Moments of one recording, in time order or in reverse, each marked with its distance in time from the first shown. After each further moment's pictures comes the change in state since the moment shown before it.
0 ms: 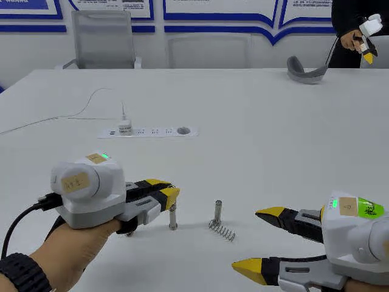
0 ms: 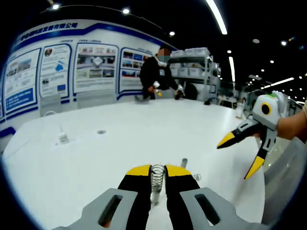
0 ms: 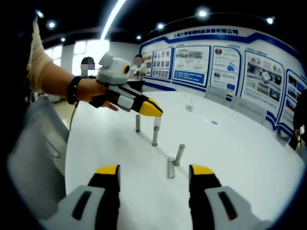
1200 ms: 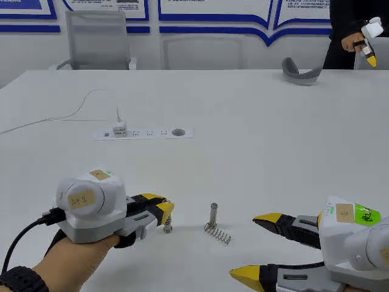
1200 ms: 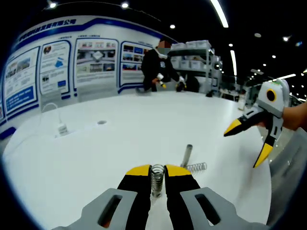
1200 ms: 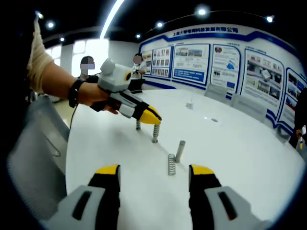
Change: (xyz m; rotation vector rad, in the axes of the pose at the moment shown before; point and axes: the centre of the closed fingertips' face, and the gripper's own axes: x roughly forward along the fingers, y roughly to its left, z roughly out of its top) left arm 0.010 0.006 -0.028 0.012 0.063 0.017; right arm -0.002 0.001 -0.006 0.008 0.014 0.001
